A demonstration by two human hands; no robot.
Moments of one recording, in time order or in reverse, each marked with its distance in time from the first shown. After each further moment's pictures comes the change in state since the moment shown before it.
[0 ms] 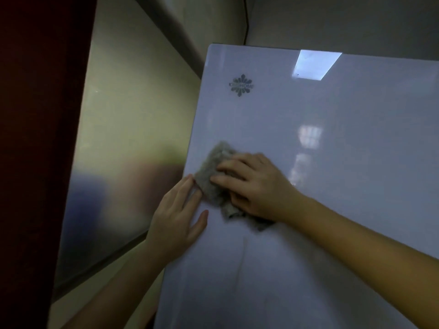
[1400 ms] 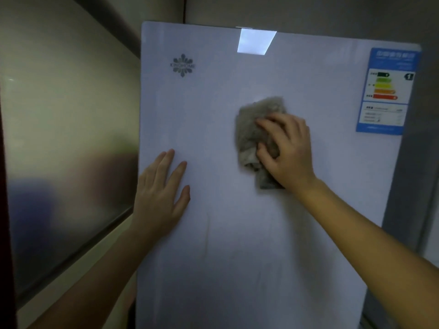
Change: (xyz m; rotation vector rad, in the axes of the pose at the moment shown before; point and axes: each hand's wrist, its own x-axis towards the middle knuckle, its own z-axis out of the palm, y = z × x) left_hand 0.023 0.037 0.003 -0.067 -0.057 -0.002; right_hand -0.092 0.026 -0.078 -0.200 0.176 0.649
